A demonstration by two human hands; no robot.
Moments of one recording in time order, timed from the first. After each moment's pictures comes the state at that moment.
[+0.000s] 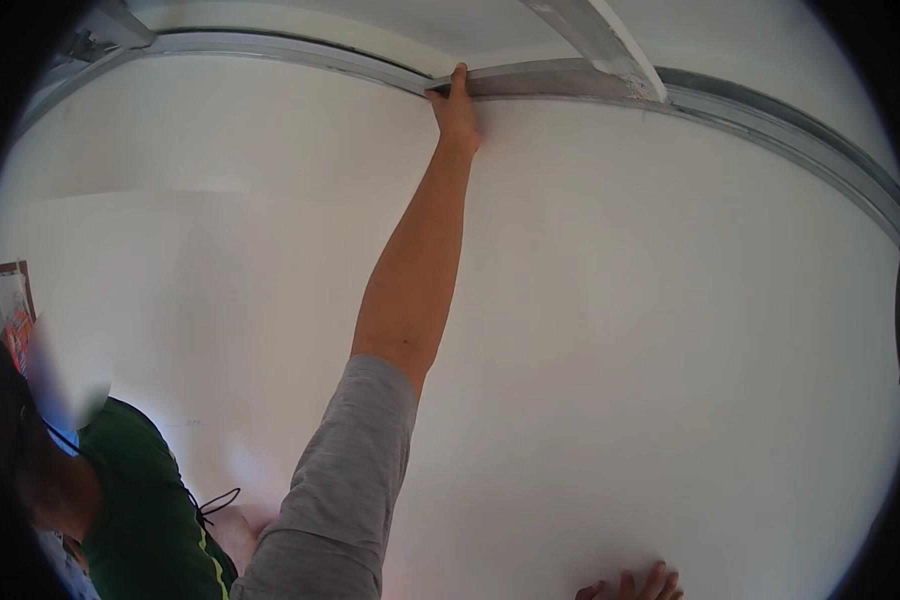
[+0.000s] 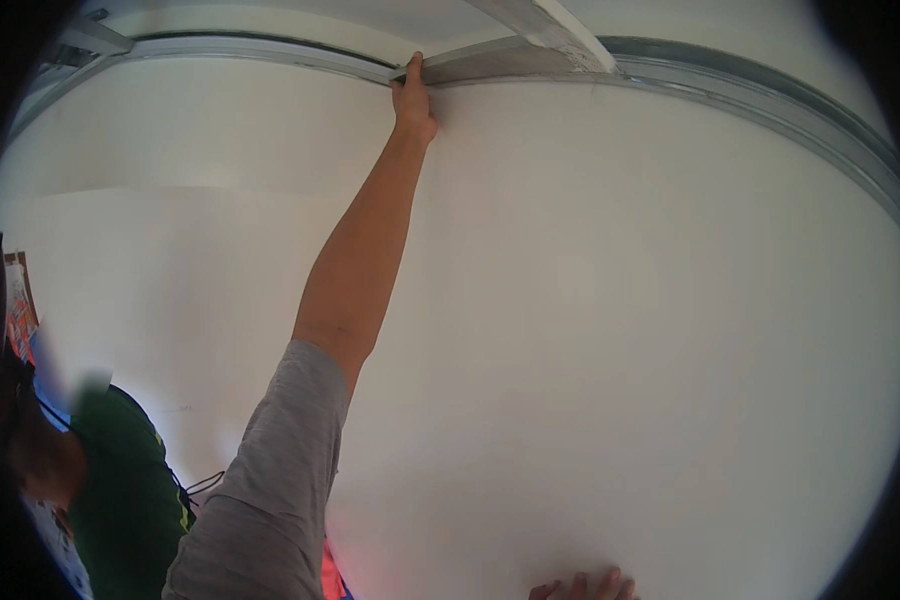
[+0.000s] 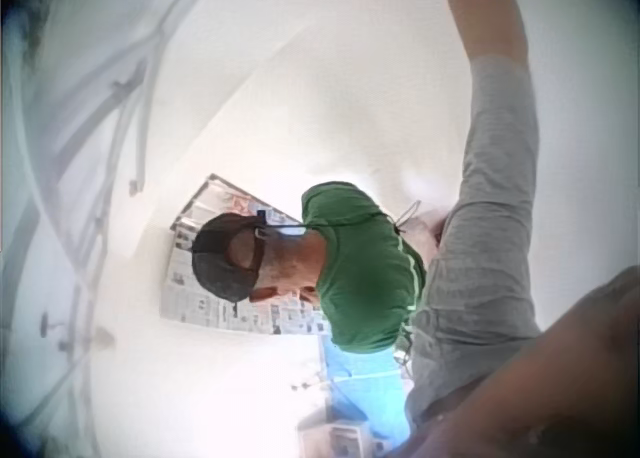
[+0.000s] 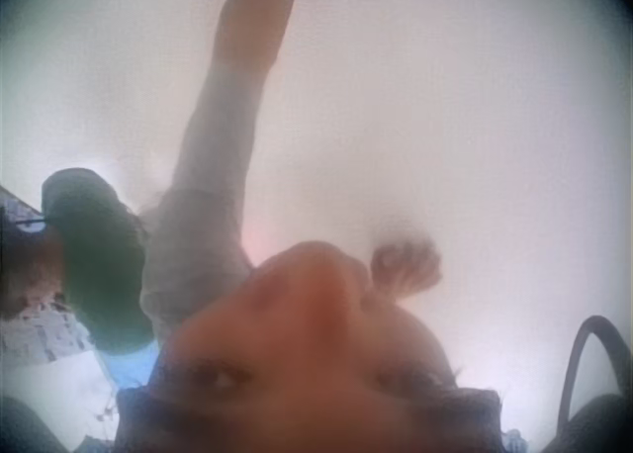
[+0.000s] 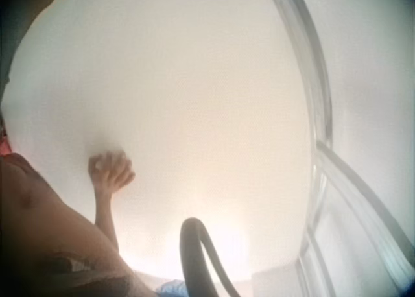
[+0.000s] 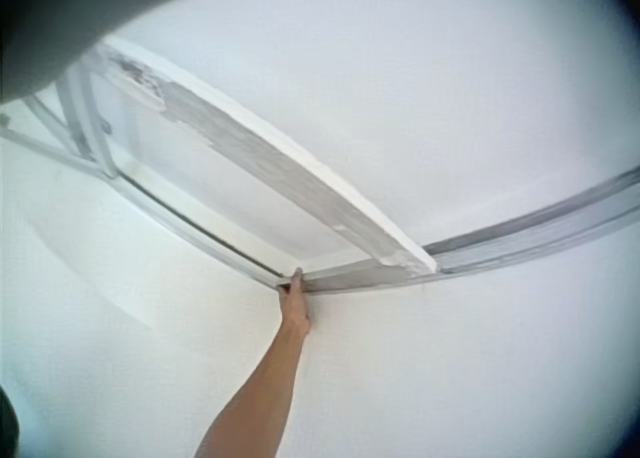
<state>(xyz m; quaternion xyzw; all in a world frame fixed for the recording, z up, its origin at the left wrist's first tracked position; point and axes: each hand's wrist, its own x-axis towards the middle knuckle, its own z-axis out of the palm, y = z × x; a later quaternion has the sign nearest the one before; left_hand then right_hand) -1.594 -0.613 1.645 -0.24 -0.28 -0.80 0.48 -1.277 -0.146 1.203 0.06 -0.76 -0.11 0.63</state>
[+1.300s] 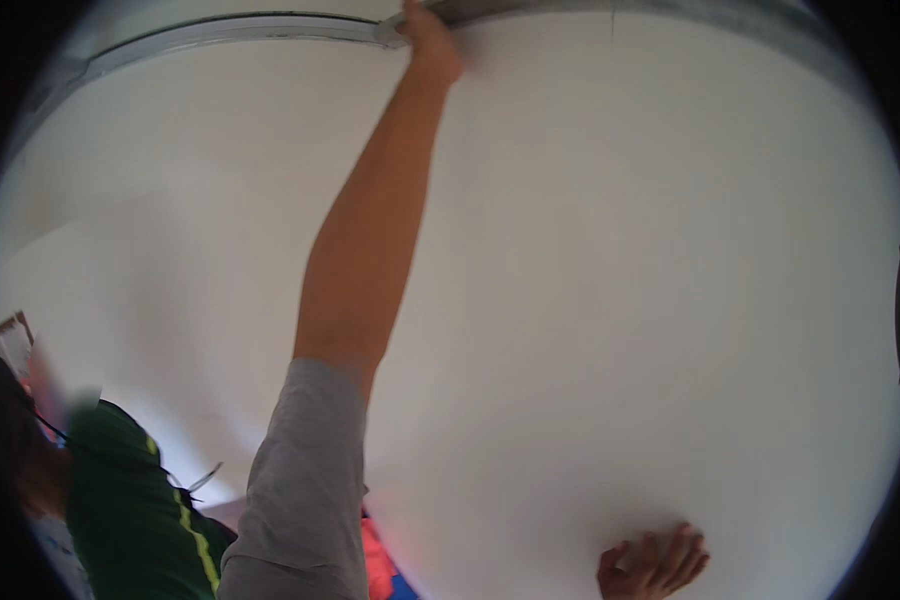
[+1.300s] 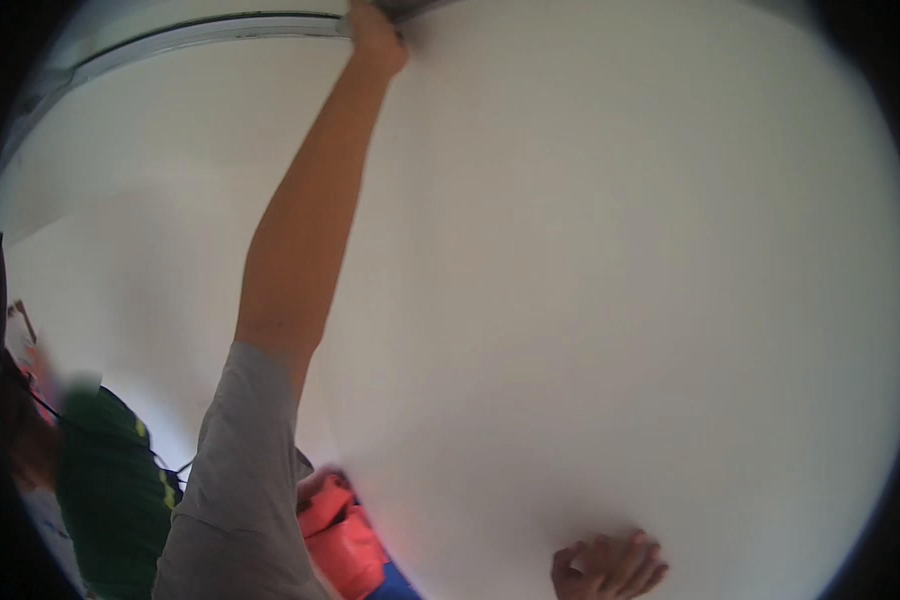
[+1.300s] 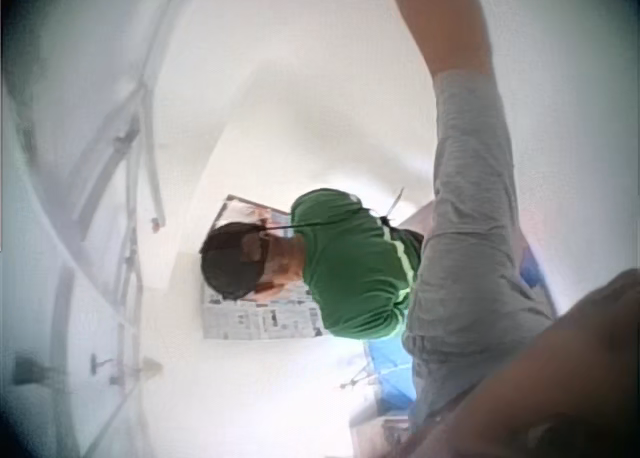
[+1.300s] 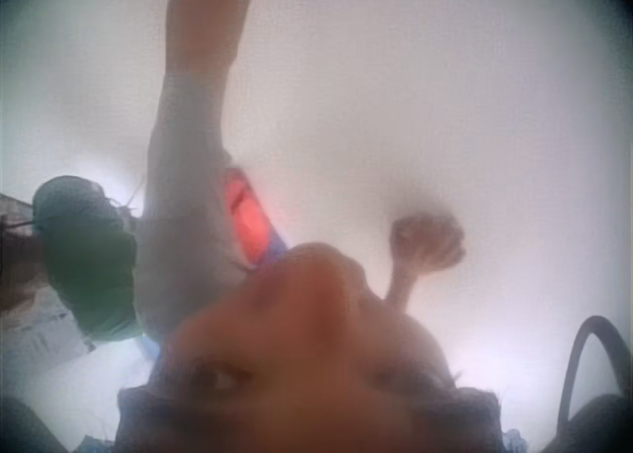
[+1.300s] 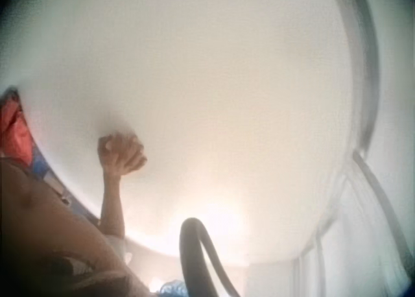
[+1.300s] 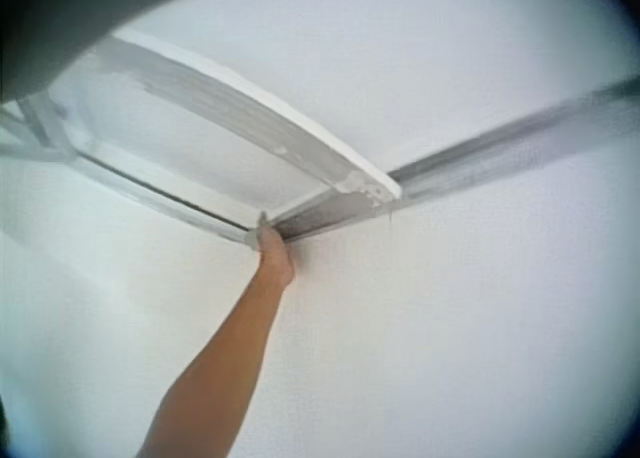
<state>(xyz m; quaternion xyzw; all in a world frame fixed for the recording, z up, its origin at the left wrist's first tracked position) -1.578 -0.590 1.663 -0.19 -0.25 -0.83 0.46 -1.274 -0.143 1.180 0.01 -0.82 -0.14 0.56</state>
